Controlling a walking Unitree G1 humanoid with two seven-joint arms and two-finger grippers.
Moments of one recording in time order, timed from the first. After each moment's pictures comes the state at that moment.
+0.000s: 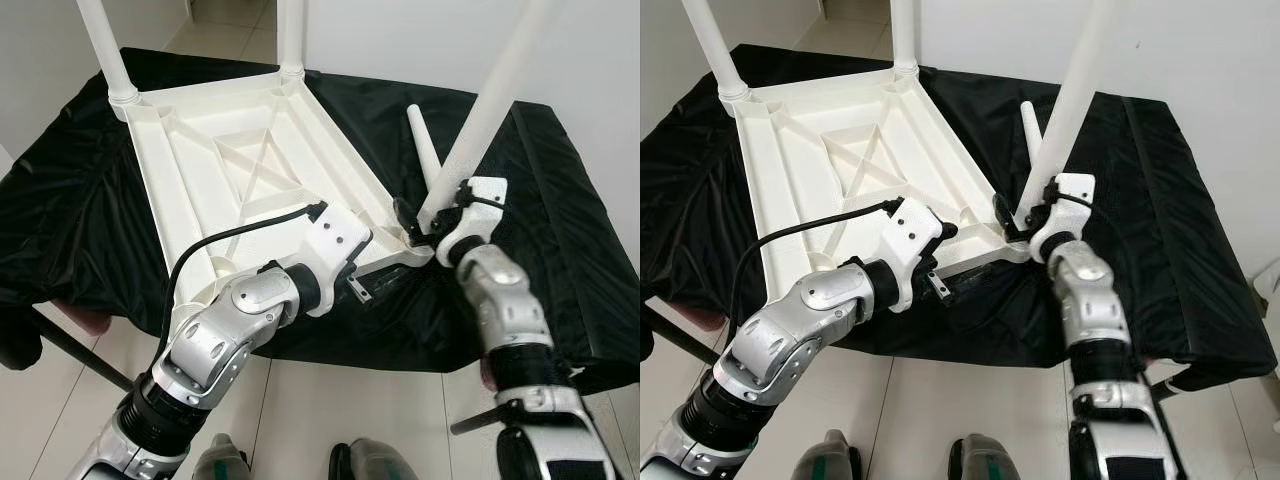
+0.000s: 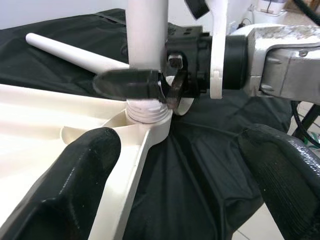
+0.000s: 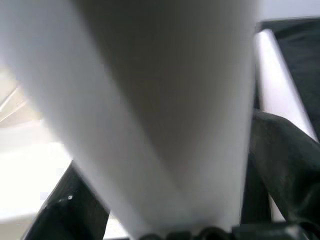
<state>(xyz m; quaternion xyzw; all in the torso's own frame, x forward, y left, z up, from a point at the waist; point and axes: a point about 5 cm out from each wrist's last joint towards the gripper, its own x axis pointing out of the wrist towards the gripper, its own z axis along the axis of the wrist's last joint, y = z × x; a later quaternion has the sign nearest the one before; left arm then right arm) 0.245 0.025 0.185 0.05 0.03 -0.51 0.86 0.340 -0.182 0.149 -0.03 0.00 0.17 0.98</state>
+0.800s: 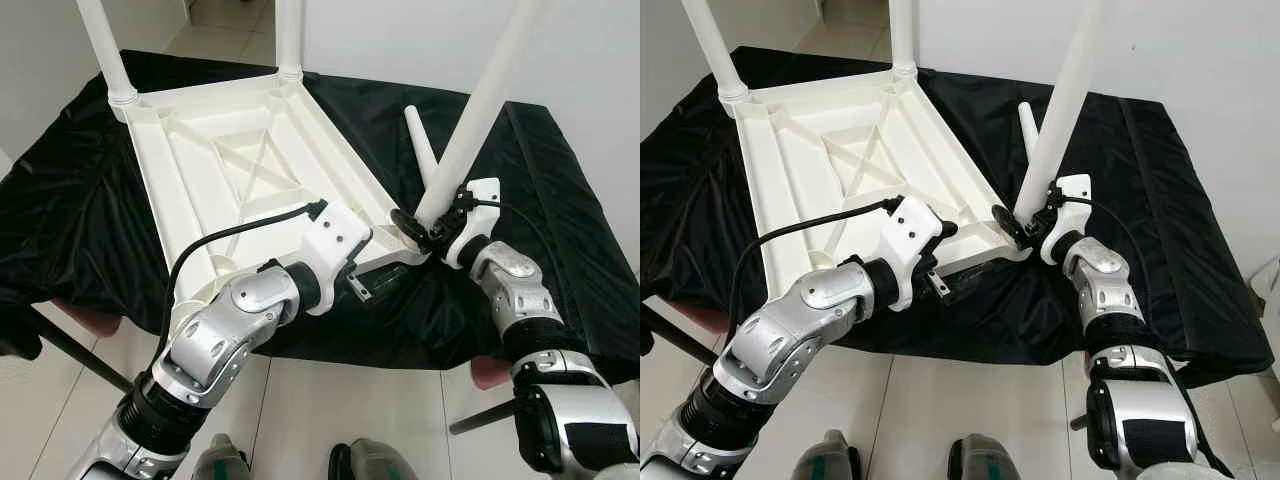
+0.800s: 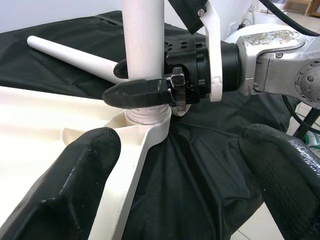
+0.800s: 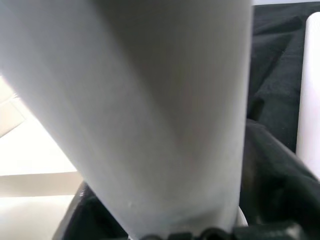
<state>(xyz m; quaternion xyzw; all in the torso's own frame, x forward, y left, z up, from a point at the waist) 0.245 0.025 0.186 0.05 0.03 -0.51 0.86 0.355 -0.196 0.135 -0.05 0.01 0.26 0.96</state>
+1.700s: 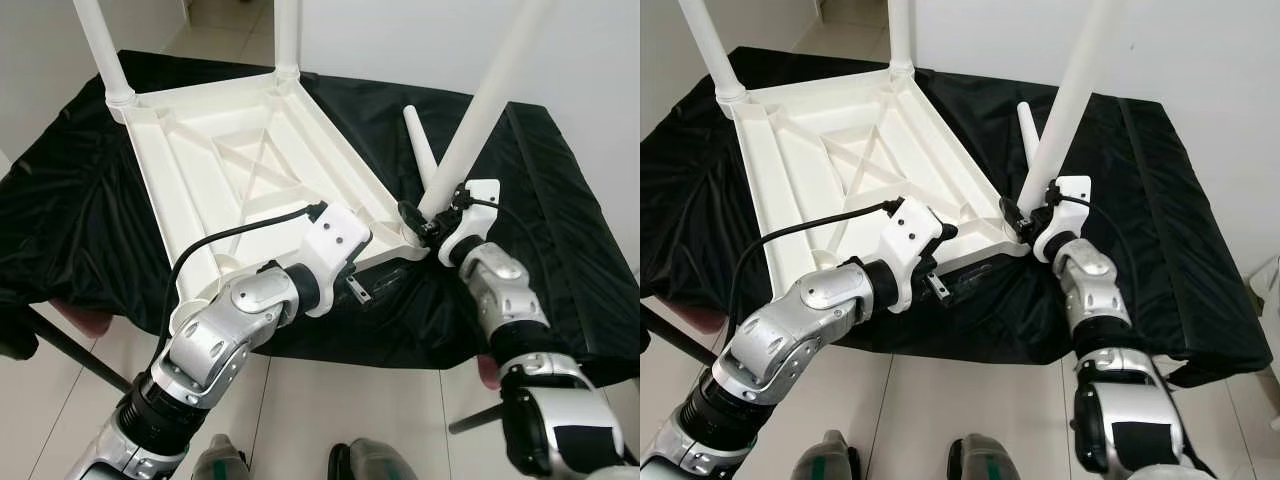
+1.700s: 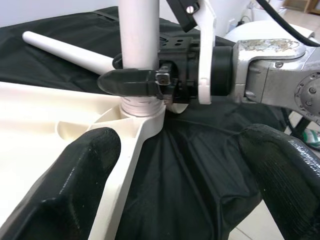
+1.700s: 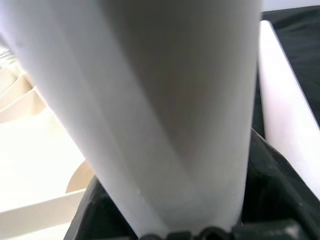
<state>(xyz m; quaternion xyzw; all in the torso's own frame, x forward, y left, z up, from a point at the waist) 0.245 0.026 0.184 0.05 0.04 -0.51 0.86 0.354 -0.182 0.133 -0.01 -0.01 0.17 0.99</state>
